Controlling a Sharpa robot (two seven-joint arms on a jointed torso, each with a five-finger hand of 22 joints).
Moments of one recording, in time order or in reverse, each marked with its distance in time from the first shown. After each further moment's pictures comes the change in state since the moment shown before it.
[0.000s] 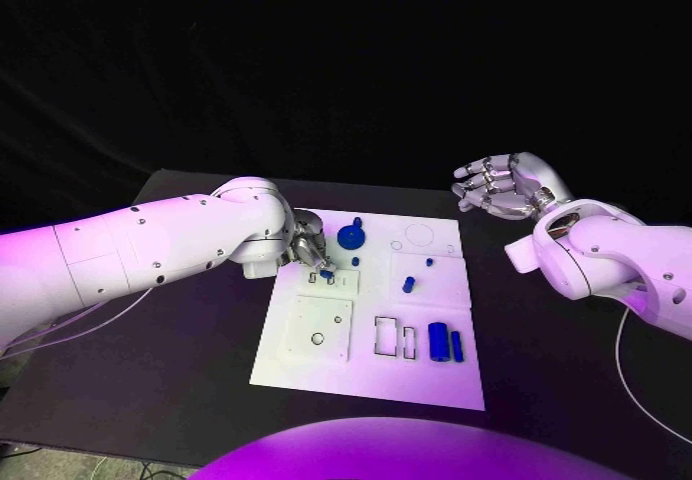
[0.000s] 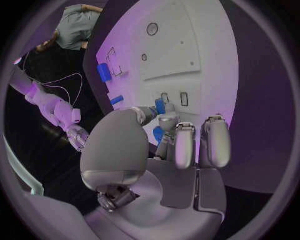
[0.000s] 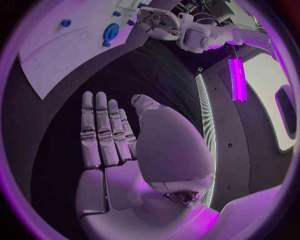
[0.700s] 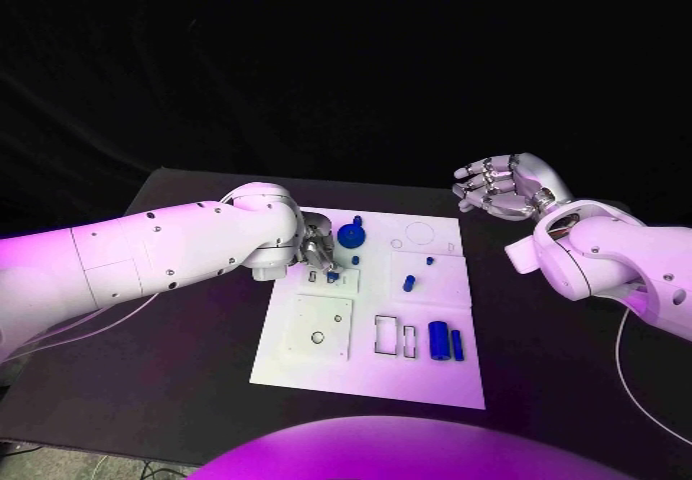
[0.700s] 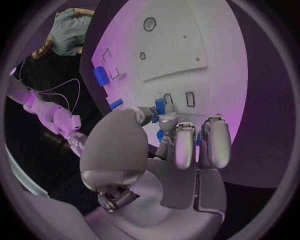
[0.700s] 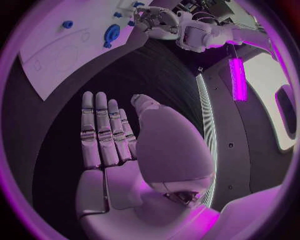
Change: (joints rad) left arm -0.013 0.027 -0.003 0.002 -0.064 -0.013 0.003; left_hand -0.008 -0.008 0.013 -0.005 -0.001 0.001 0.000 0.000 0.058 0.007 0.000 0.006 0.009 0.000 0.000 0.000 0.000 0.000 0.007 0.000 0.003 0.003; right arm -0.003 0.002 0.000 -0.001 0.000 0.000 0.000; right_hand 0.000 0.000 0.000 0.000 0.000 0.000 0.000 0.000 0.000 0.000 0.000 0.000 0.000 0.000 0.000 -0.004 0.000 0.000 0.000 0.000 0.000 -0.001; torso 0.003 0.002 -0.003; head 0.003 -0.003
